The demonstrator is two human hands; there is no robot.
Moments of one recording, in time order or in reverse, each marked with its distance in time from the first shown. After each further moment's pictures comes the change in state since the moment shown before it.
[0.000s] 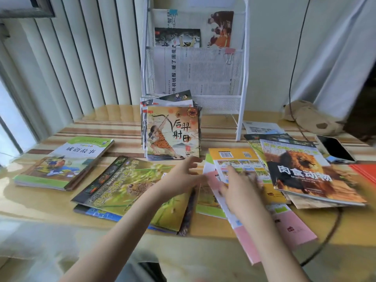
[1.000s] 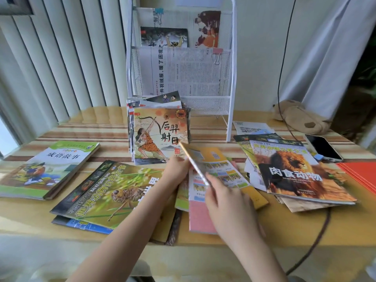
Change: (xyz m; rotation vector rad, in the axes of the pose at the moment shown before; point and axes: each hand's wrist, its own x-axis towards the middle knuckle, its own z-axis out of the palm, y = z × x) left_hand 0.054 0.002 0.019 -0.088 0.249 -0.166; right_hand -0.047 0.002 -0.016 0.151 0.303 -0.348
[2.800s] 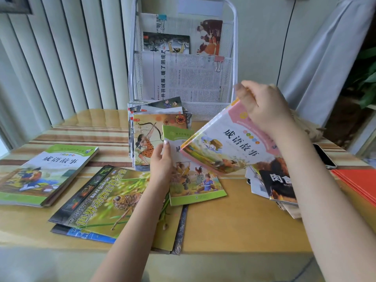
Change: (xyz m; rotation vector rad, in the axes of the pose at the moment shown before) left_hand 0.007 -0.004 -0.027 -0.472 0.308 0.170; right_hand 0.152 0.022 -0.109 0.050 0.389 -0.353
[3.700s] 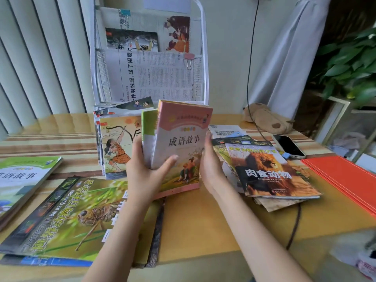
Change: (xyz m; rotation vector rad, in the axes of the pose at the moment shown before) left_hand -0.028 0.007 0.006 0.124 -0.089 0.635; right_hand -0.091 -0.011 0.109 1.150 -0.133 0.876
